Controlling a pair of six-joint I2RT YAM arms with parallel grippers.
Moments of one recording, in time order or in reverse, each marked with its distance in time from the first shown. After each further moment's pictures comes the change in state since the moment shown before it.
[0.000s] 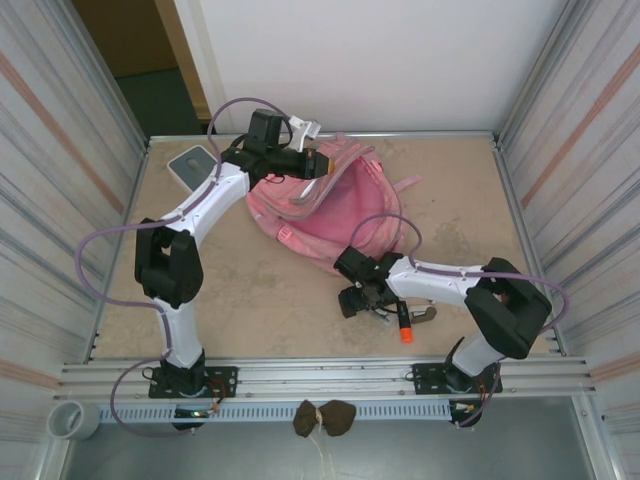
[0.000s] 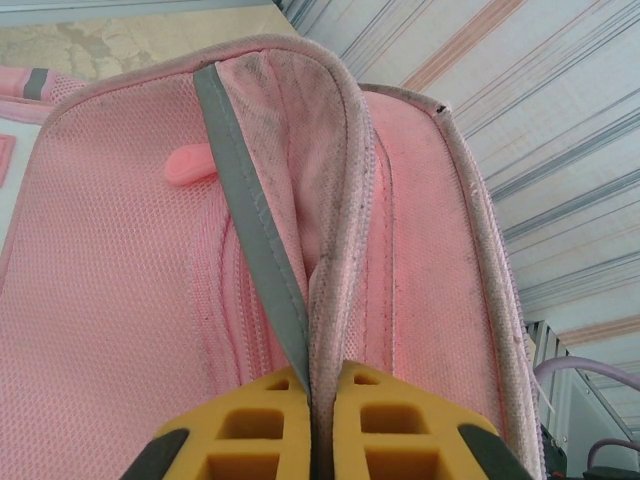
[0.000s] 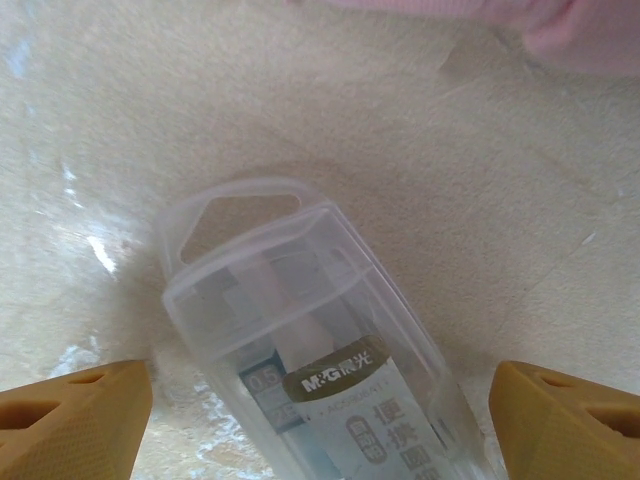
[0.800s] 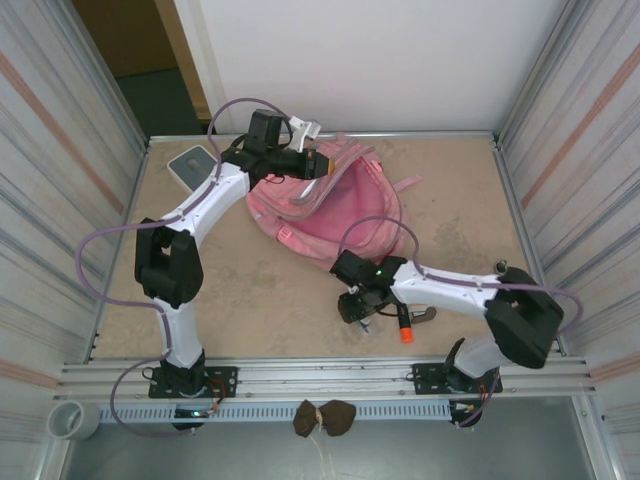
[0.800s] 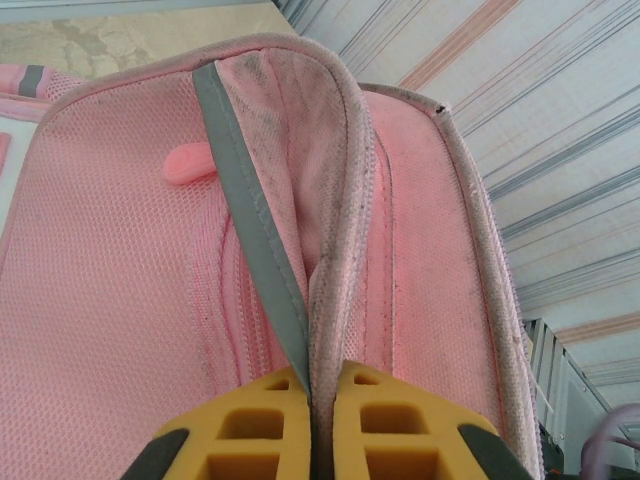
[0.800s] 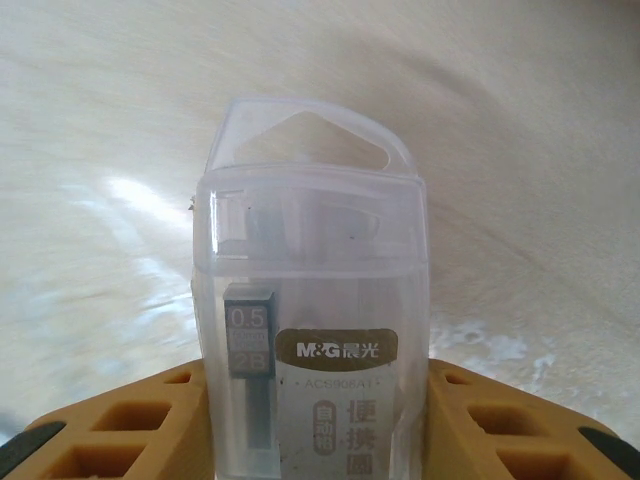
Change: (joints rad) left arm 0.000 0.000 -0.002 0.000 0.006 0.000; right arm 0.074 -0.132 0.037 -0.042 -0.126 -0.074
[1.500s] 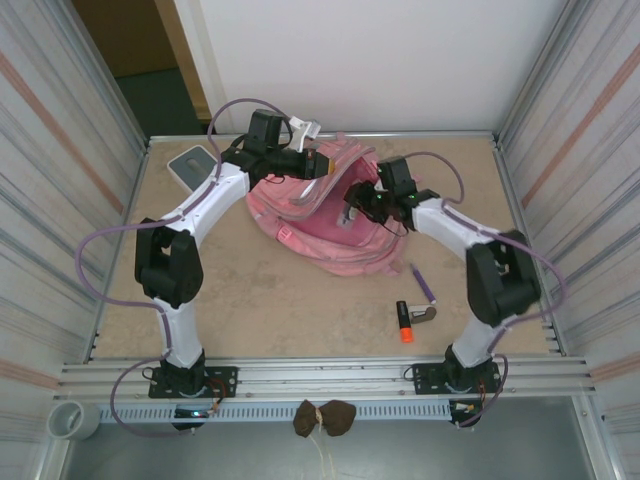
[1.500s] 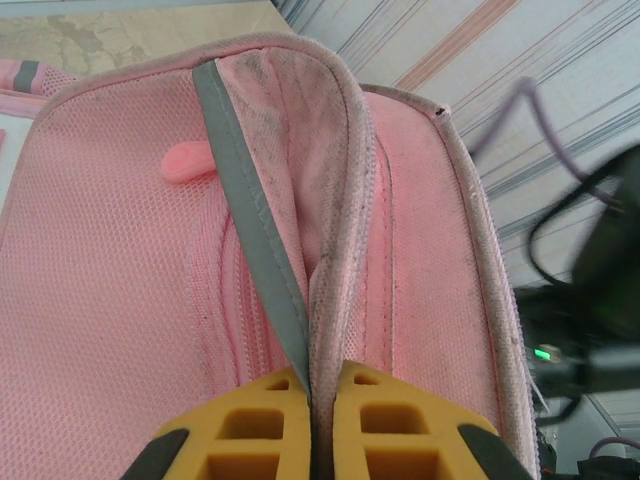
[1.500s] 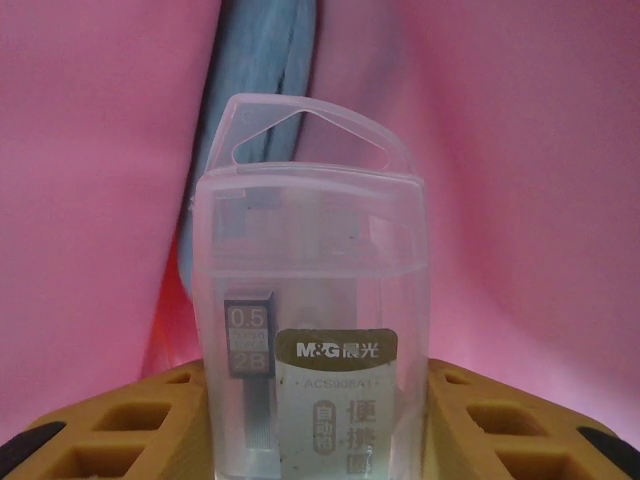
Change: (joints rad) left arm 0.000 0.000 0.000 0.002 0.008 -0.012; right arm -0.560 0.339 0.362 0.511 -0.258 0.467
